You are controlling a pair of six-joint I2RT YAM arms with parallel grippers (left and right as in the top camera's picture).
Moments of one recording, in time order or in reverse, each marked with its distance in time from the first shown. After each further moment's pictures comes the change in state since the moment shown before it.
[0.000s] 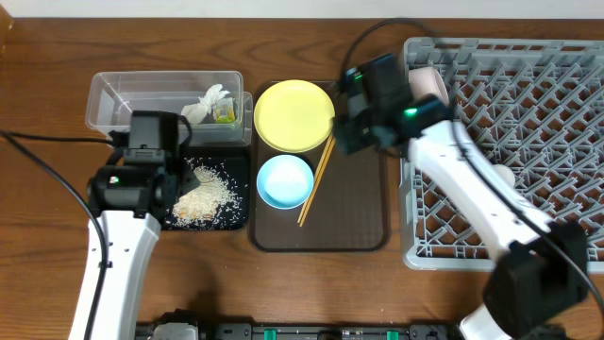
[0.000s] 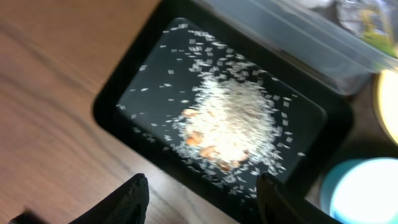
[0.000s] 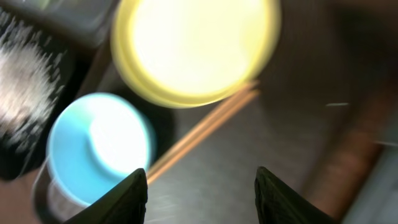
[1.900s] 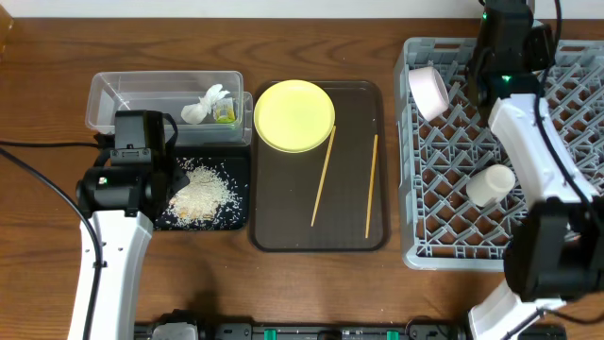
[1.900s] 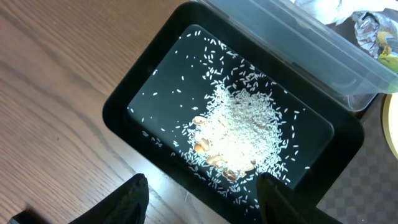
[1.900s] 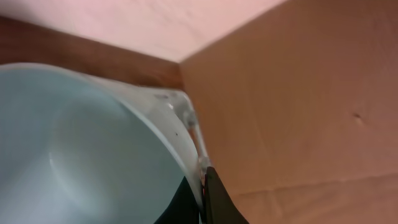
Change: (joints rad) left arm 0.056 0.000 0.000 0.016 0.008 0.000; right arm -0.470 0.096 0.029 0.620 1.124 -0.648
